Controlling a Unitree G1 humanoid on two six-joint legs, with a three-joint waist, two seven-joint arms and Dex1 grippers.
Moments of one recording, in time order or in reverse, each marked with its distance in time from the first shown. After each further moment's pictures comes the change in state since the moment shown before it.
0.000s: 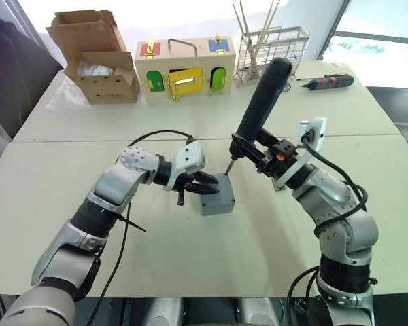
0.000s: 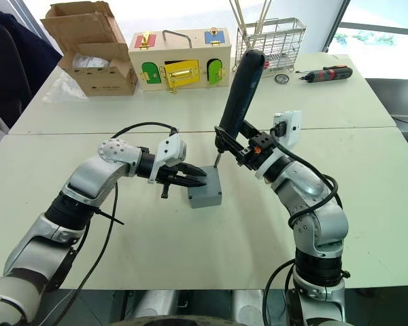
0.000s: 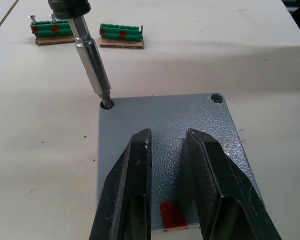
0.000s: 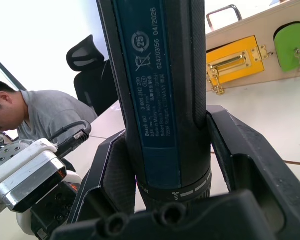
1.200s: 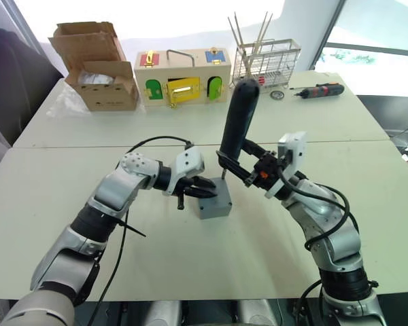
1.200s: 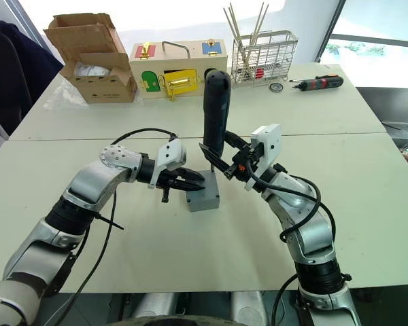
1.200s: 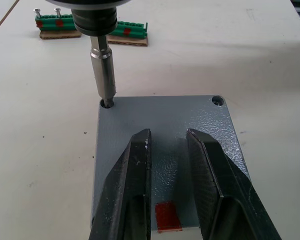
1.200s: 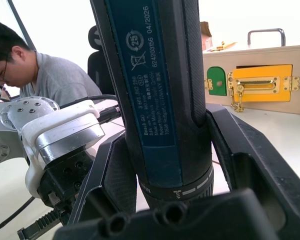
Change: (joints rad) left arm 0.036 0.000 -0.006 -0.017 0.007 0.046 0.035; right arm 0.090 -0.106 0.226 0.082 -0.130 -0.344 0.042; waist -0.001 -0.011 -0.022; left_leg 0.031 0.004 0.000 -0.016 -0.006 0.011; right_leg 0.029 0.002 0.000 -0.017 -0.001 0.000
